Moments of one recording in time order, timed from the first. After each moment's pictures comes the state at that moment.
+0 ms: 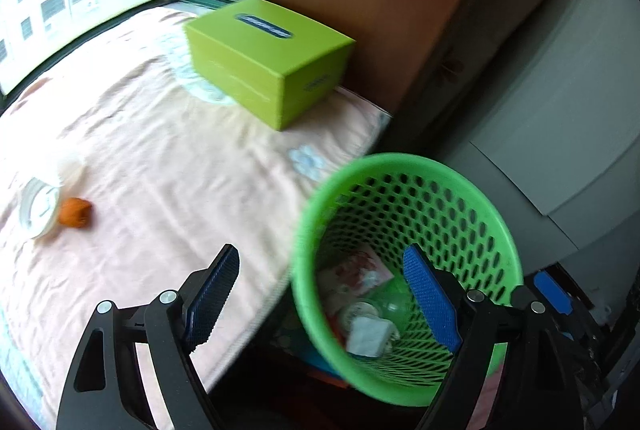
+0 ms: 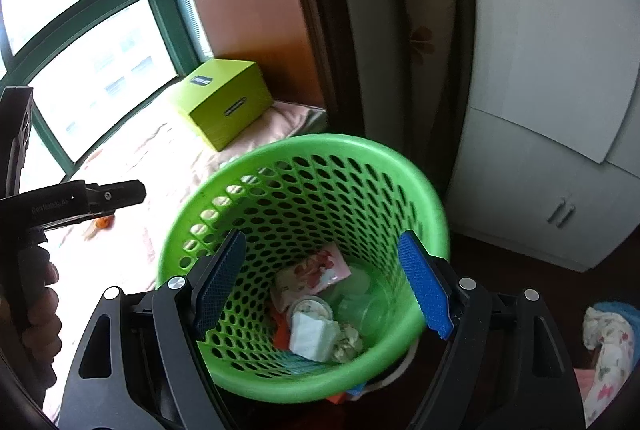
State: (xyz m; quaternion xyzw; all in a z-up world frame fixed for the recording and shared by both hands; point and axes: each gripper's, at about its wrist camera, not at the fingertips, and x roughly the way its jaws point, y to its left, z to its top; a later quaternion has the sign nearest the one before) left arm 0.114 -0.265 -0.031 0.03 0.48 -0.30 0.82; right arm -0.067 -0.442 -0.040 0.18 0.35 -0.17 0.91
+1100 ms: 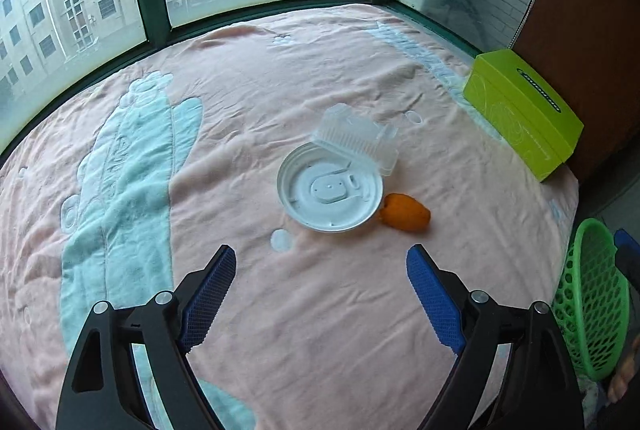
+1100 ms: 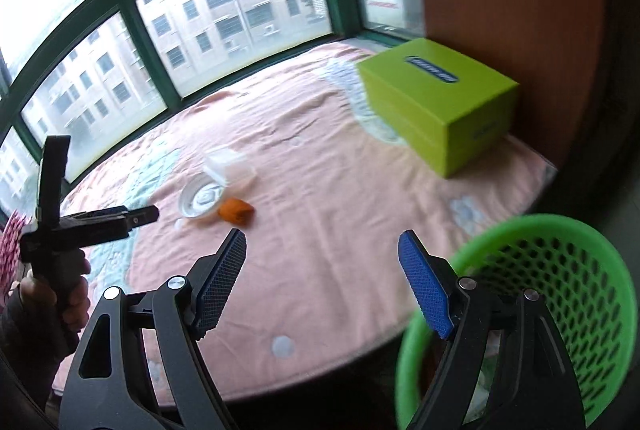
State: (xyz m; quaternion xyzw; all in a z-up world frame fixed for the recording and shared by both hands) left arm 0.220 -0.001 -0.062 0.00 0.49 -0.10 0.87; right arm 0.118 -0.276 -0.020 0.10 0.39 0.07 0.91
